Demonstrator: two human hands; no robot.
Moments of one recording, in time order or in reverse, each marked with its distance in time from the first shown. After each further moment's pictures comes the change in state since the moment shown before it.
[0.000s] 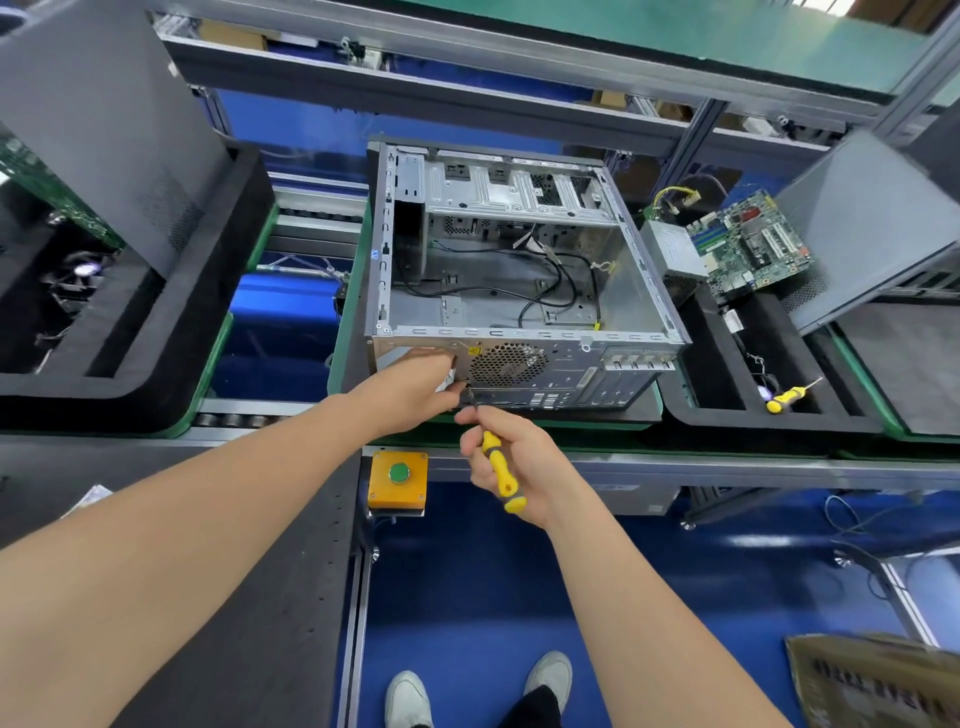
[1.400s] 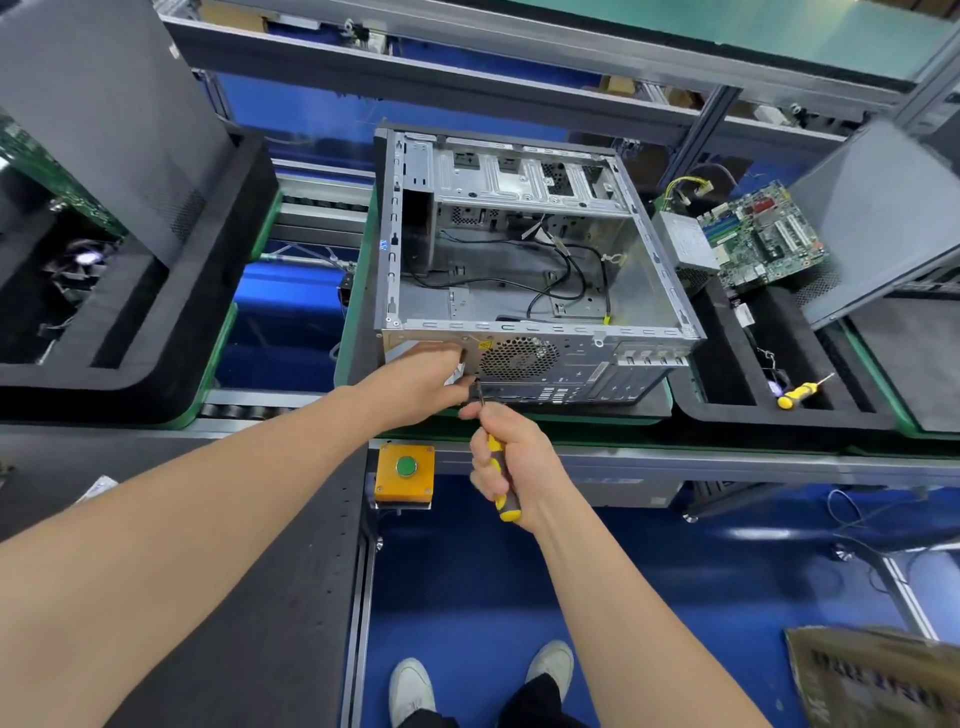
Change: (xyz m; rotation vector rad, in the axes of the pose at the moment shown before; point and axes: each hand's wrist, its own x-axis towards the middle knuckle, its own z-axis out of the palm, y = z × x) left_hand 0.001 -0.002 -0.002 -0.037 -0.018 0.009; right_hand 0.002 0.017 0.010 -0.139 0.145 -0.153
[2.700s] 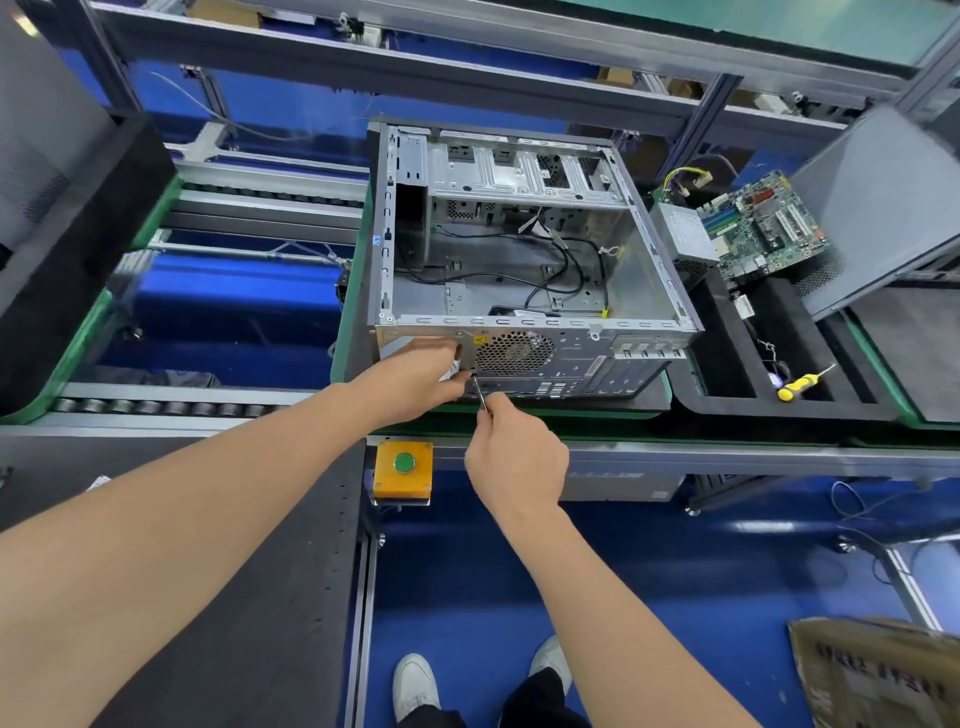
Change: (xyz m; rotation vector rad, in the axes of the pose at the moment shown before) left_hand 0.000 -0.002 0.003 0.014 0.005 0.009; right_hand -0.001 0.013 0.010 -1.454 0.581 -0.480
